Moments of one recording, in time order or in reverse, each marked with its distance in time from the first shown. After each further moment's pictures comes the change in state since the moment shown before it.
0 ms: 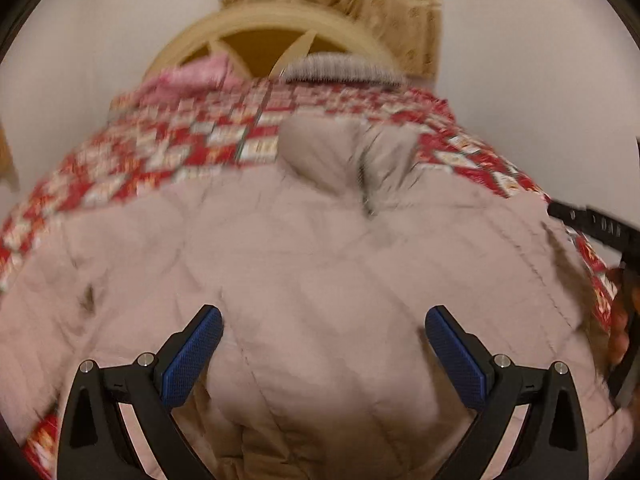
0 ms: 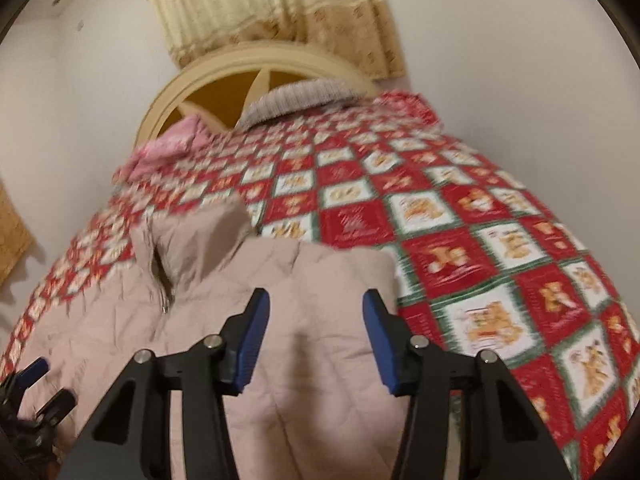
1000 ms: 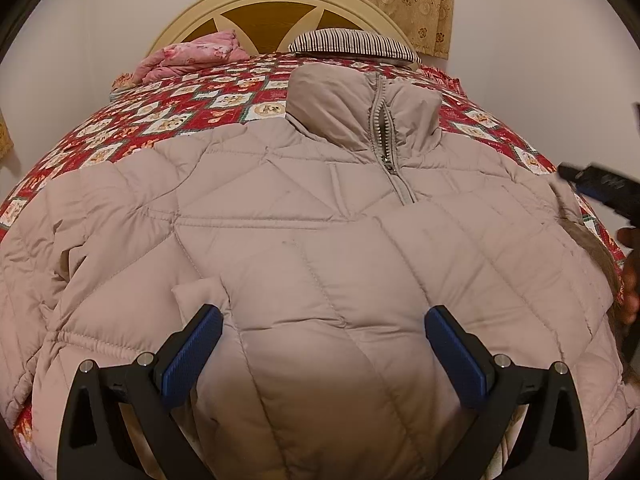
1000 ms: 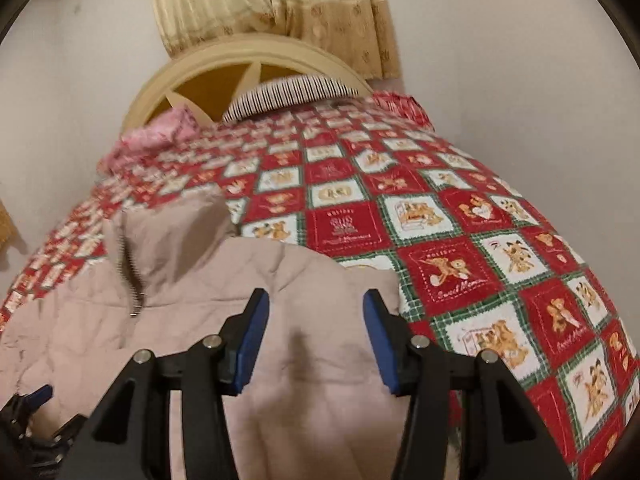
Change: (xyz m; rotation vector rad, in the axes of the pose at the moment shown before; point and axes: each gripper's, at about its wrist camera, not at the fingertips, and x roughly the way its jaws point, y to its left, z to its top) left arm 0.029 -0.004 -0.016 0.012 0.060 0.044; right arm 0.031 -0.004 0.012 -0.021 0.014 -0.087
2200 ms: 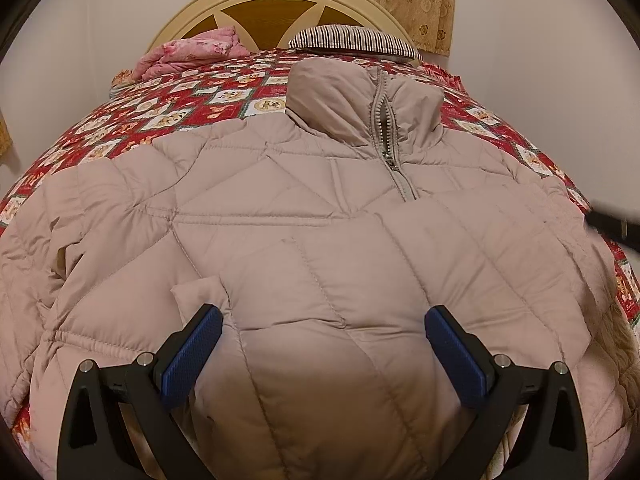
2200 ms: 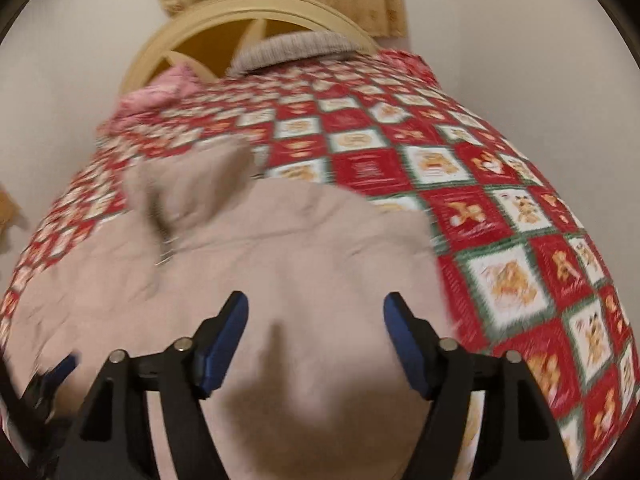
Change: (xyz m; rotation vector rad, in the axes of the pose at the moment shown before) left arm 0.003 0.002 0.000 -0.005 0.013 -0.003; right arm -0.054 0.056 -0.044 -0.027 0.131 0.047
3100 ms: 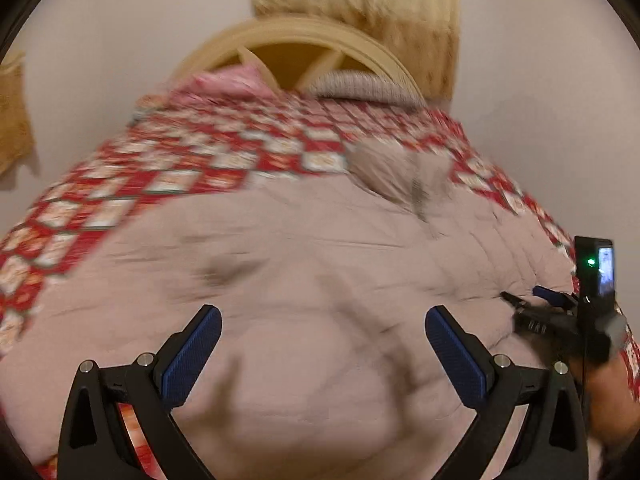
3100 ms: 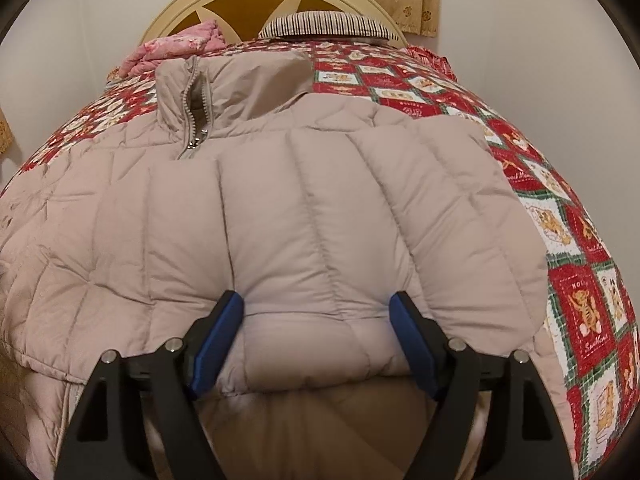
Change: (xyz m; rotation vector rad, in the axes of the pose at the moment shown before) left arm -0.142 0.102 -0.029 -0.049 -0.168 0.010; right arm 0.043 0.036 -0.059 -0.126 0.038 -0.087
